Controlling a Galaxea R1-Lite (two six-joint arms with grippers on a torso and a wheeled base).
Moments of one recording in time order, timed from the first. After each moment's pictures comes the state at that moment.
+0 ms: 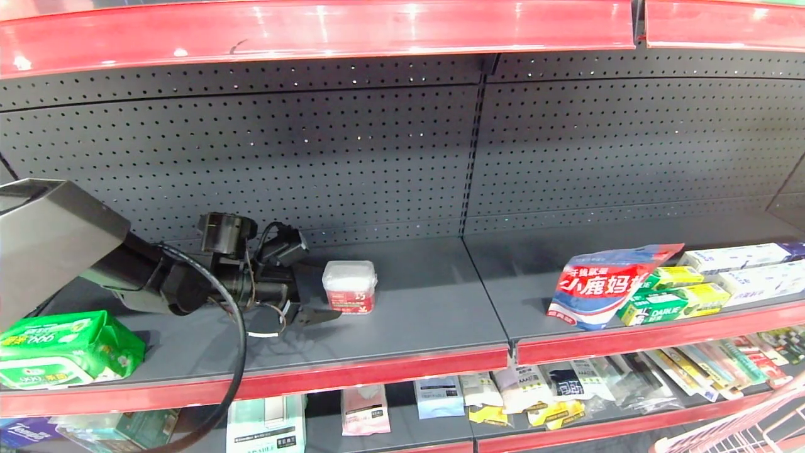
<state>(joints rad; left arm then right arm) -0.13 2.16 -1.03 -0.40 -0.79 0.71 0.08 0.09 -0.32 0.39 -0.11 -0.20</state>
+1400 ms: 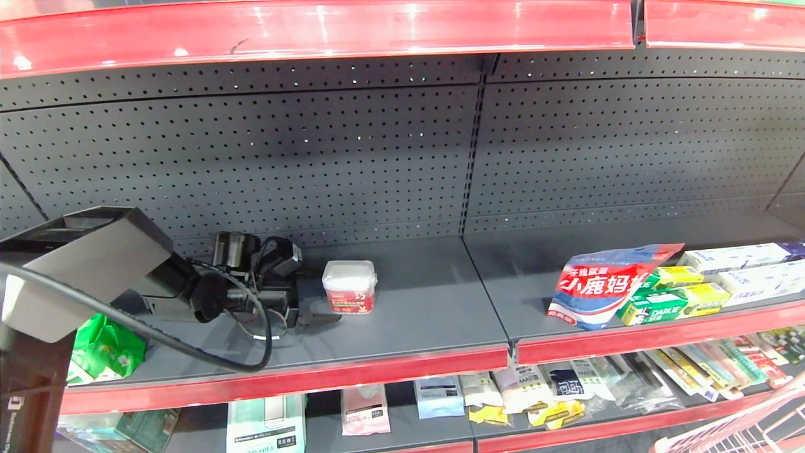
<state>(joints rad) -0.07 2.37 -1.13 -0.54 -1.01 0.75 0.08 0.10 -0.31 0.39 -0.13 -0.24</state>
